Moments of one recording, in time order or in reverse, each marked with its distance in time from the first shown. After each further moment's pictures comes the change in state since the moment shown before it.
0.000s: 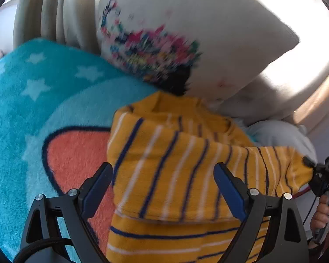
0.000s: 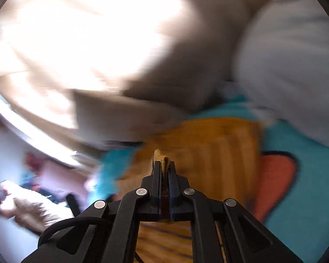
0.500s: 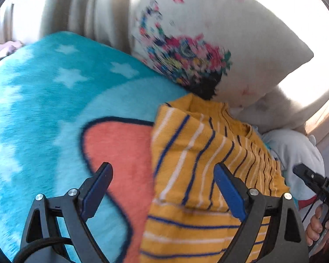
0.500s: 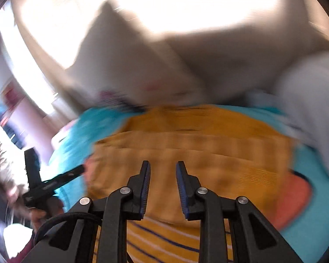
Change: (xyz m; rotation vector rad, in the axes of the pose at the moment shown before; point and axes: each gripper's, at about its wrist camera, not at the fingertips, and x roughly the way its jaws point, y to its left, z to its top) left arm -0.038 0.039 -0.013 -0.074 -0.084 0.071; right arm 0.074 0.108 -0.061 -0.444 0.092 -0.027
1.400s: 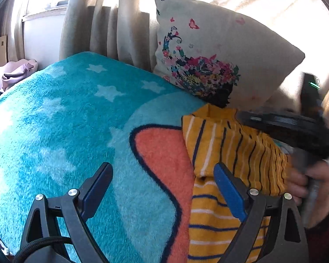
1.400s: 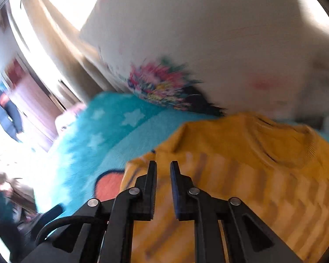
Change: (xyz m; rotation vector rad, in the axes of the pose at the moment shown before) left arm -0.042 0.031 -0.018 0.081 -0.086 0.064; right arm 0.121 0.083 0.030 -0.046 0.051 0.007
